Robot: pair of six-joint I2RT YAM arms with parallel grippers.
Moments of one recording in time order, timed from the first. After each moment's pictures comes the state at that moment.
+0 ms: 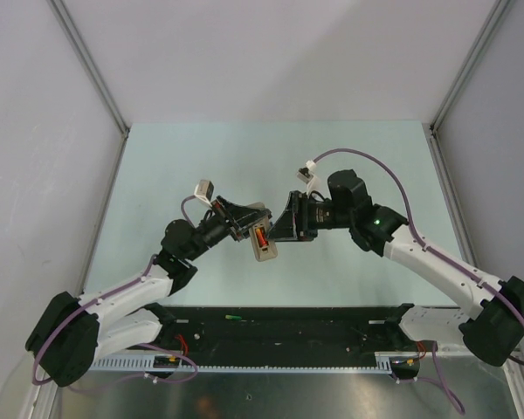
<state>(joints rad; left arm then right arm) -0.64 1.03 0.39 0.85 0.32 -1.53 0.73 1.19 1.01 -0.24 -0.64 0.87</state>
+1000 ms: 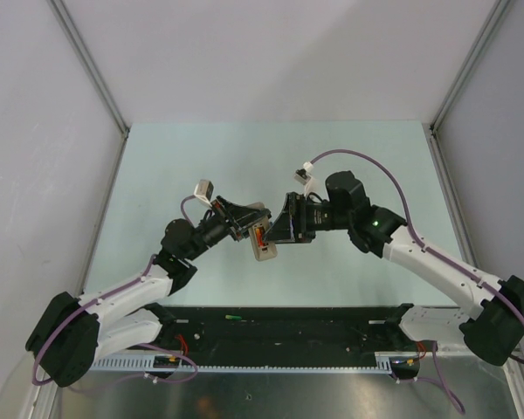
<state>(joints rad) -0.64 1.03 0.39 0.84 0.33 -1.53 0.75 1.20 1.01 -0.23 -0.63 0.87</state>
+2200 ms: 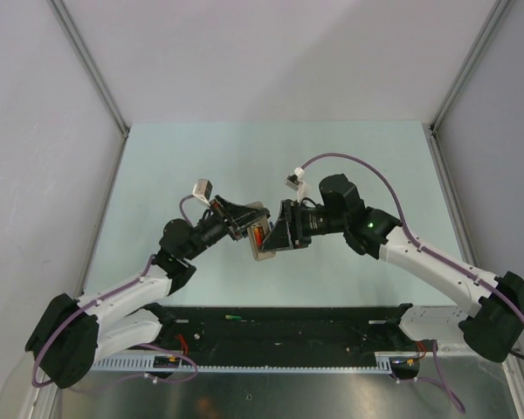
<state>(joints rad) -0.63 1.02 0.39 0.85 0.34 -1.54 0.79 1.21 1.01 -0.23 -0.68 0.84</state>
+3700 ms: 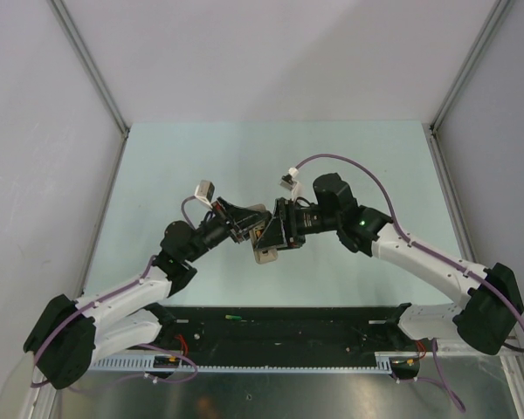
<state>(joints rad) -0.66 1.01 0.39 0.83 0.32 -1.52 0.79 1.27 1.01 -0.15 -0.72 0.92</state>
